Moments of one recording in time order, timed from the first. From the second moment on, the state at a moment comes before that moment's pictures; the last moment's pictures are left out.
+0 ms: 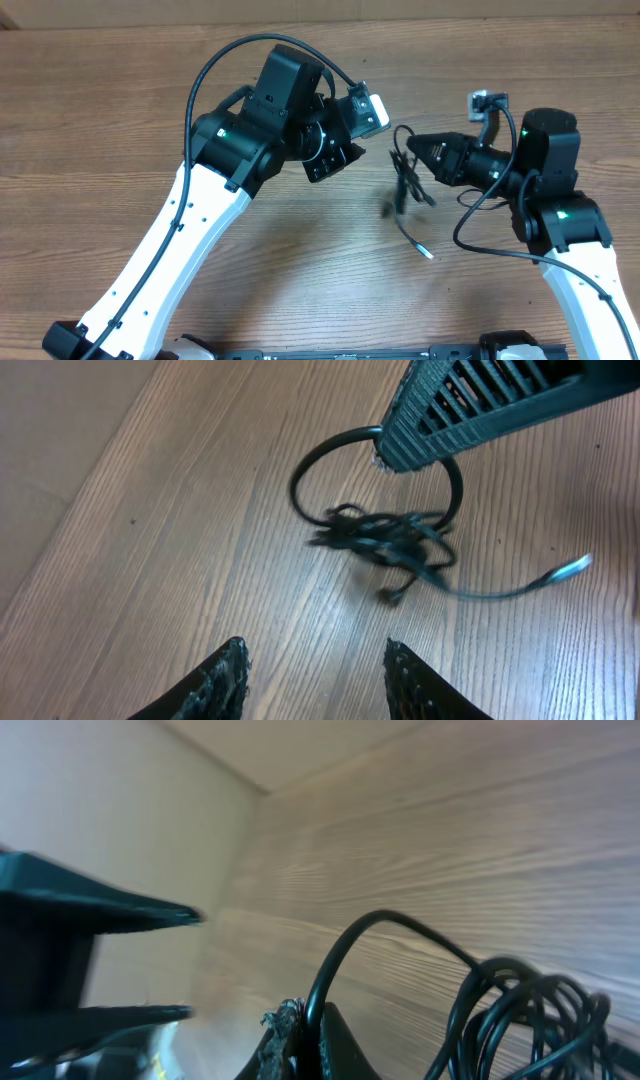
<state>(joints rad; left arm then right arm) -0.54 1.56 1.68 -0.98 0.36 0.57 0.09 1.13 0.96 -0.36 -0.80 0.51</state>
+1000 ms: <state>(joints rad) -0.54 1.59 1.68 -1.02 0.37 0.51 0.05 1.26 0.96 -0.71 -0.03 0.50</state>
